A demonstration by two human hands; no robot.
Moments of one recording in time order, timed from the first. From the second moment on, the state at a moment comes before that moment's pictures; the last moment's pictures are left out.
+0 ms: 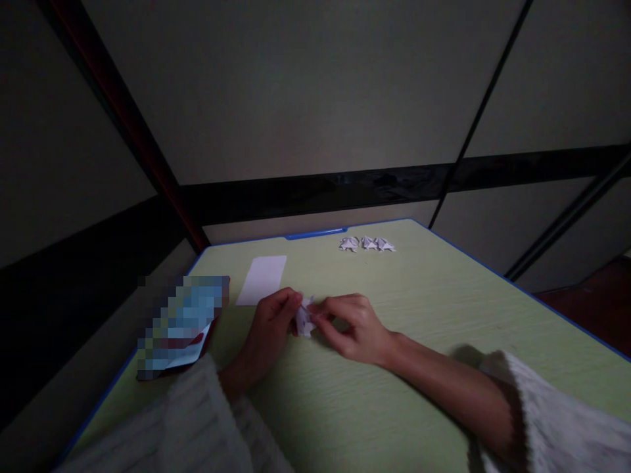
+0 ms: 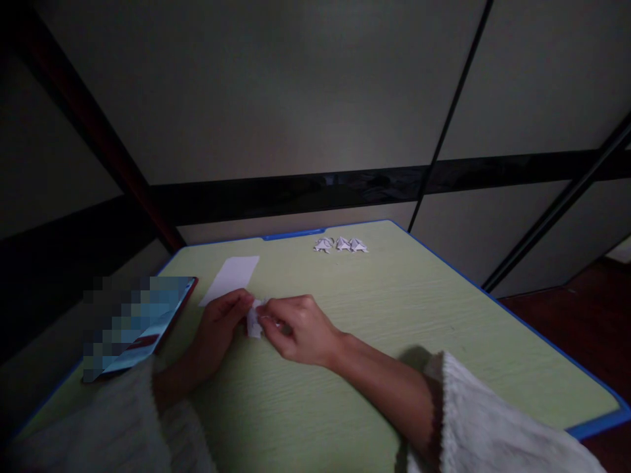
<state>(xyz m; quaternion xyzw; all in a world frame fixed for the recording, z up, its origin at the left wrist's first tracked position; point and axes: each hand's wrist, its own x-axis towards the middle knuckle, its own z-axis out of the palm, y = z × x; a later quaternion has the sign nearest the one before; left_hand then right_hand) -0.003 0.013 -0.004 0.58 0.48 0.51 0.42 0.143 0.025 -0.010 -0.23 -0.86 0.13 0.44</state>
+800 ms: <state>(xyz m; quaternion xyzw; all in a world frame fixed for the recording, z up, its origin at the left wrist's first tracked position) -0.001 0.019 -0.010 0.52 0.47 0.47 0.54 0.137 0.038 -0.012 -0.31 -0.62 0.55 0.47</state>
